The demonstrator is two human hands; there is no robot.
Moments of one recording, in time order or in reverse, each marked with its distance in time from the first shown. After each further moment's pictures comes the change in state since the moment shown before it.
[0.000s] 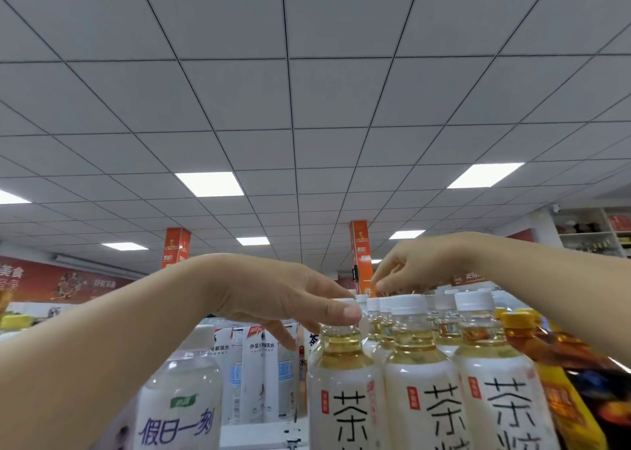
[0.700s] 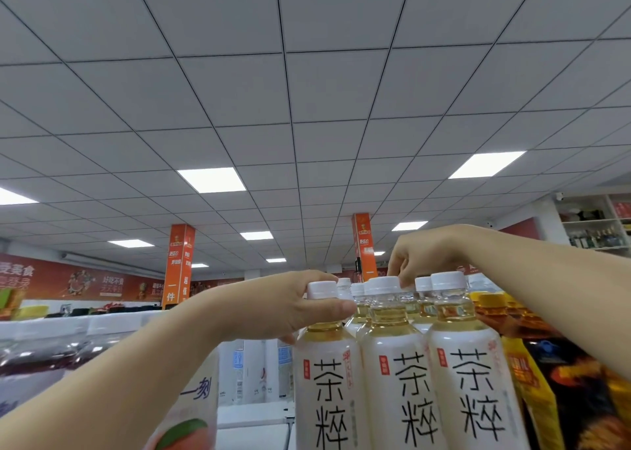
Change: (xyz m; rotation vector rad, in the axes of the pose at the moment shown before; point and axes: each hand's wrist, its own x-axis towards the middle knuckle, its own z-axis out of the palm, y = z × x) left_hand -0.002 0.004 0.044 0.021 0.292 0.050; right_hand -0.009 0.017 0.003 -0.177 0.007 0.045
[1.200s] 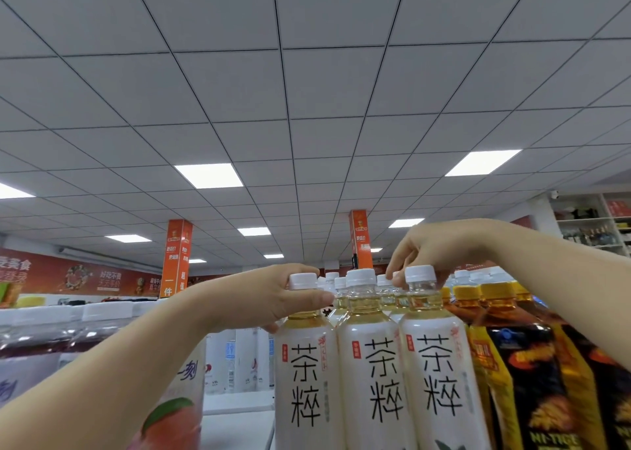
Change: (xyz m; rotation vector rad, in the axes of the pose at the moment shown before) left_hand -0.006 0.009 0.007 -0.052 0.052 -0.026; right_hand -0.054 0.013 -0.003 0.284 0.008 -0.019
